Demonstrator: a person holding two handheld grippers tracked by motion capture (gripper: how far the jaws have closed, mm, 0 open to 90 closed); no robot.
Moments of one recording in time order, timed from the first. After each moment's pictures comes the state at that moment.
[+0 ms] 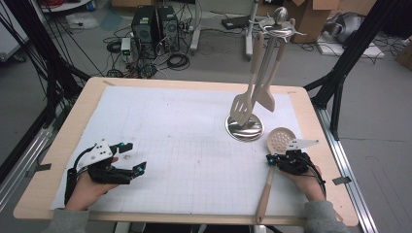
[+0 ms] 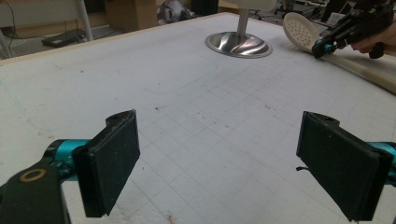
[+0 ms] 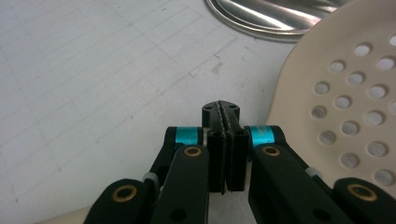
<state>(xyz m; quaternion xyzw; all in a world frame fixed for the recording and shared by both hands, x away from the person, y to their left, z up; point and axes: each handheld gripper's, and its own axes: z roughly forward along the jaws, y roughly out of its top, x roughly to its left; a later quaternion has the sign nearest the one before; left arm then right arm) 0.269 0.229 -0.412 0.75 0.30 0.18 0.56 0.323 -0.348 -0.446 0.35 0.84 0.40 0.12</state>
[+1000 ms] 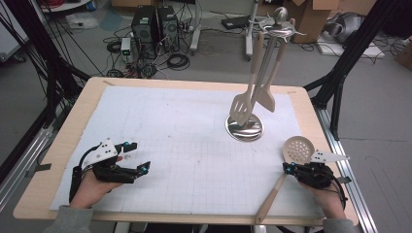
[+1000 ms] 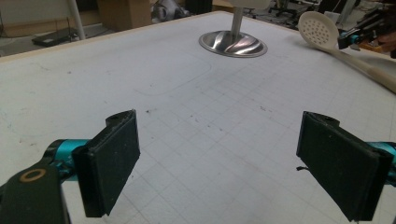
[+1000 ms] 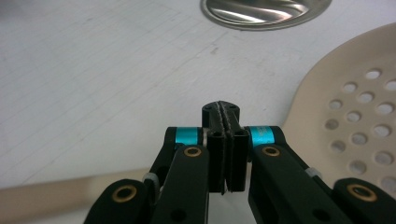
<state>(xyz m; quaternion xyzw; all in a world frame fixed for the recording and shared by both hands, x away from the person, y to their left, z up) 0.276 0.219 -0.414 0.75 0.29 0.17 0.56 0.275 -0.393 -0.439 0.37 0.80 0.46 0.12</state>
